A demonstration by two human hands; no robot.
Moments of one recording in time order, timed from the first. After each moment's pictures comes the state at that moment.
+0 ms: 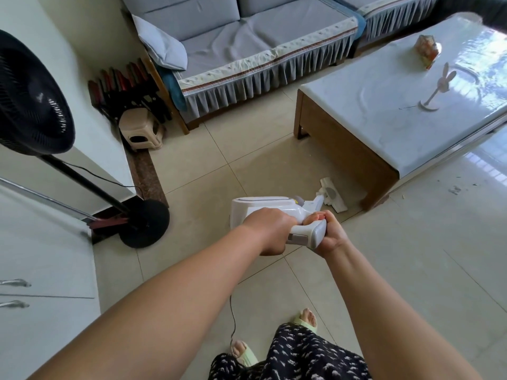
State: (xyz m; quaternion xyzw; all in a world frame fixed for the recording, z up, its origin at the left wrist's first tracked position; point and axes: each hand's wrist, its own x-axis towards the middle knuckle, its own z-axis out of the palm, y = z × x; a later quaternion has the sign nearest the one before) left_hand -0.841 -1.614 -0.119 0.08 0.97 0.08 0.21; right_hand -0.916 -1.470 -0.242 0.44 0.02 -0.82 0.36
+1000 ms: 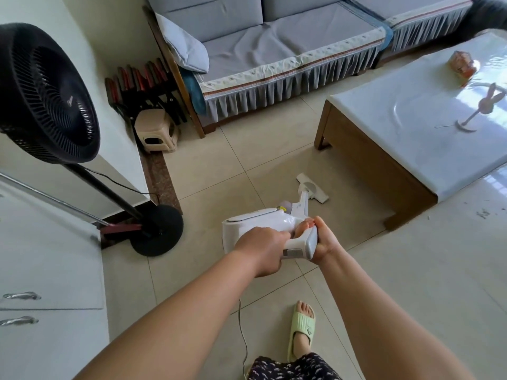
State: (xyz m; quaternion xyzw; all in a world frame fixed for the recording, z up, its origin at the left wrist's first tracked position) left_hand -0.835 -1.760 -0.160 0.02 0.98 0.11 0.19; right_hand -0.935 -1.631 -0.256 0.41 0.09 -0.79 0.44
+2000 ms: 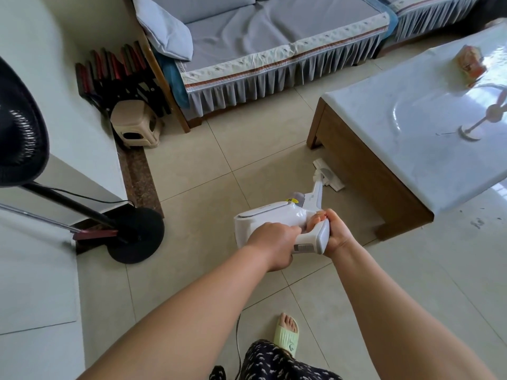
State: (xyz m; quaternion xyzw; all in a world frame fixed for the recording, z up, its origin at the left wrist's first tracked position) left_hand -0.992 -1.739 -0.196 0.03 0.96 0.17 0.20; right_hand -1.091 -1.600 -0.269 0.44 0.16 -0.78 0.42
